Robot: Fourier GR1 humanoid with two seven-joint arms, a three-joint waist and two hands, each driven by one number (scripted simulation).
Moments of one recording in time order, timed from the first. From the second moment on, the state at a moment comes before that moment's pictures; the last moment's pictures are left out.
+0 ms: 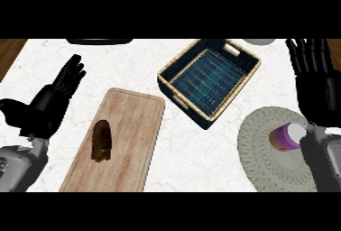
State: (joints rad) left arm -0.30 0.56 -0.27 -1.57 0.34 0.24 0.09; right arm -0.36 -0.33 0.00 -1.57 -0.29 -0.07 -0.21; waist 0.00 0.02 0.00
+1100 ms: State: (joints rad) left arm -0.20 0.51 -0.19 -1.46 0.31 0.36 0.10; right arm -0.04 -0.51 -0.20 -1.44 0.32 -0.72 0.29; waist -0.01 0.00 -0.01
